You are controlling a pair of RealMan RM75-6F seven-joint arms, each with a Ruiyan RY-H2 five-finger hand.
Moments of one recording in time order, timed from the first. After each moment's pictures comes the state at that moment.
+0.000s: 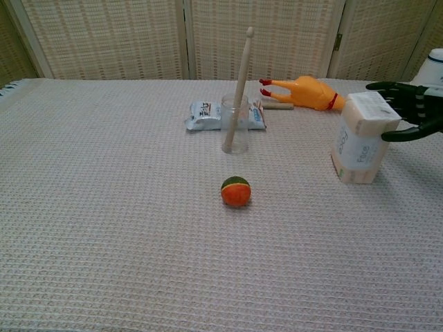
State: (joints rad) left arm -0.23 -1.09 -0.07 -1.63 1.27 1.21 0.01; right arm 0.62 -1.62 -0.08 -0.54 -1.65 1.14 1.62
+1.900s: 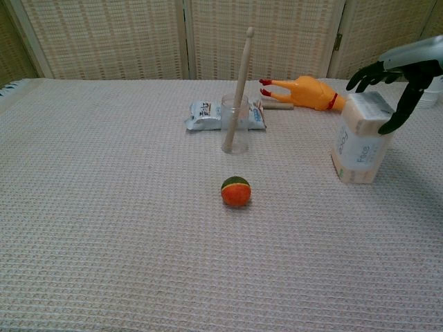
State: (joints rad) left arm -0.22 -1.07 -0.08 -1.65 1.26 1.23 0.00; right arm 0.99 -1.10 0.04 -1.67 -0.51 0.72 -0.35
